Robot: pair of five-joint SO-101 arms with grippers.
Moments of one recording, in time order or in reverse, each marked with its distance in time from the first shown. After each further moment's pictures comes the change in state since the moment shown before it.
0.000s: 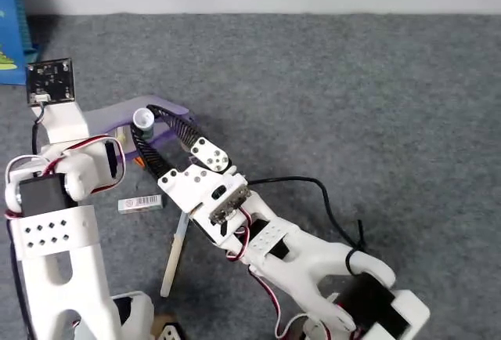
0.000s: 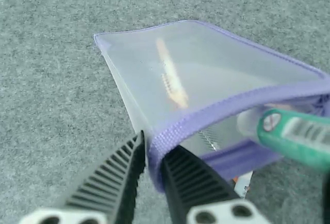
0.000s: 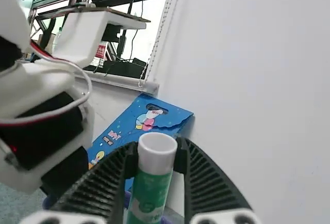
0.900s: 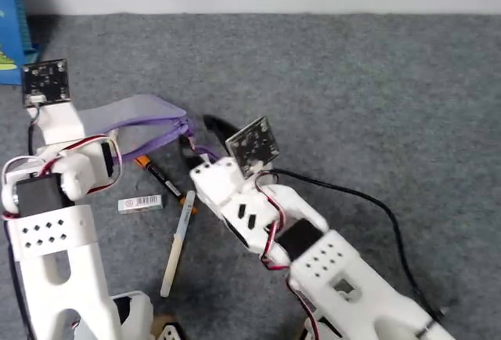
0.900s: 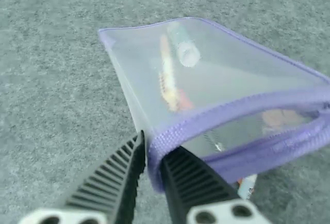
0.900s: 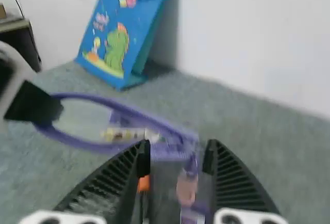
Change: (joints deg) left arm -2.5 0.0 0.1 0.0 0.0; right arm 5.8 -38.3 0.8 77.2 -19.3
